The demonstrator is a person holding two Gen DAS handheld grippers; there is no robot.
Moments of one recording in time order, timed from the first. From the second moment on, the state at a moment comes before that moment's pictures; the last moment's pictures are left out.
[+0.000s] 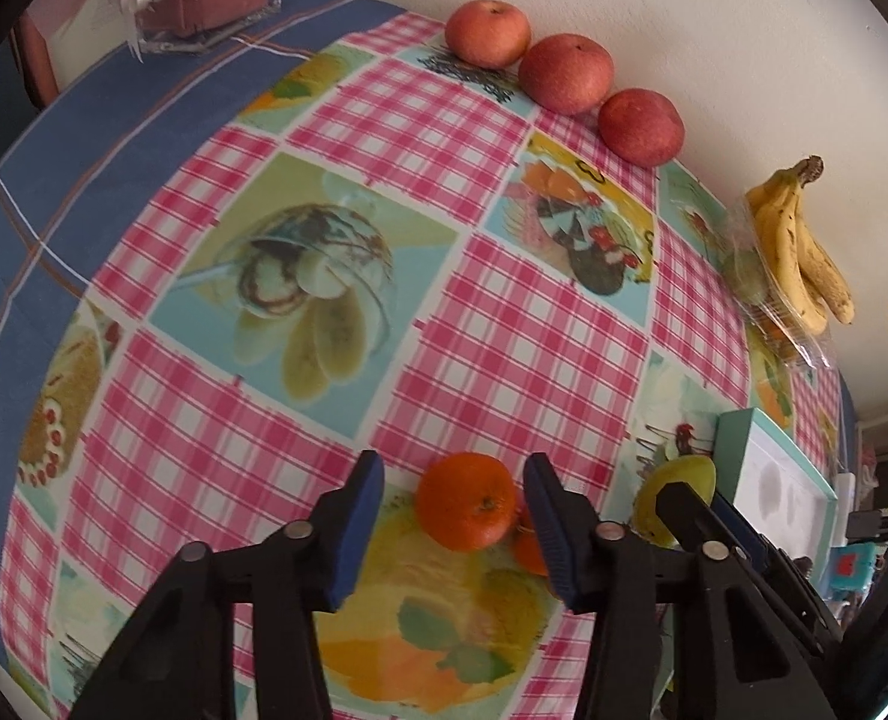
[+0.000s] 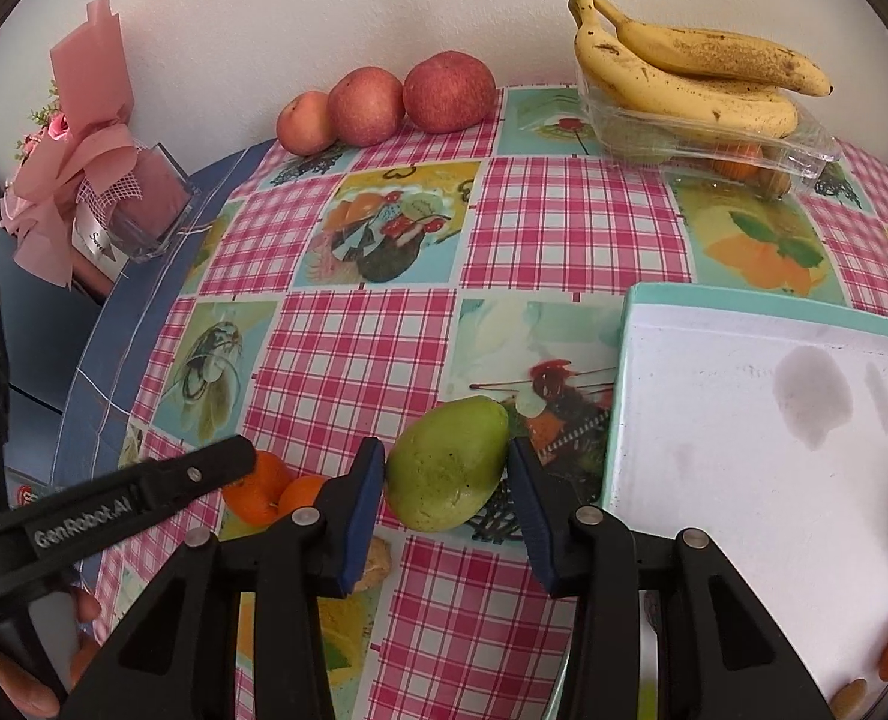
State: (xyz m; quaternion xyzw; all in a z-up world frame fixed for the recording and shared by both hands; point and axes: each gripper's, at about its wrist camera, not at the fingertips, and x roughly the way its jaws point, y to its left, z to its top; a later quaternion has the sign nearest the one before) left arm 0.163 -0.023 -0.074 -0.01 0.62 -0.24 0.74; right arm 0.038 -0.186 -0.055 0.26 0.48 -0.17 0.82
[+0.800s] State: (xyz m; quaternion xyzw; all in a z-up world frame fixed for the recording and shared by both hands) left arm 0.160 -0.019 -0.064 -0.03 0.62 -0.25 0.75; right arm 0.029 -0.194 -0.014 0.25 0.45 -0.17 0.84
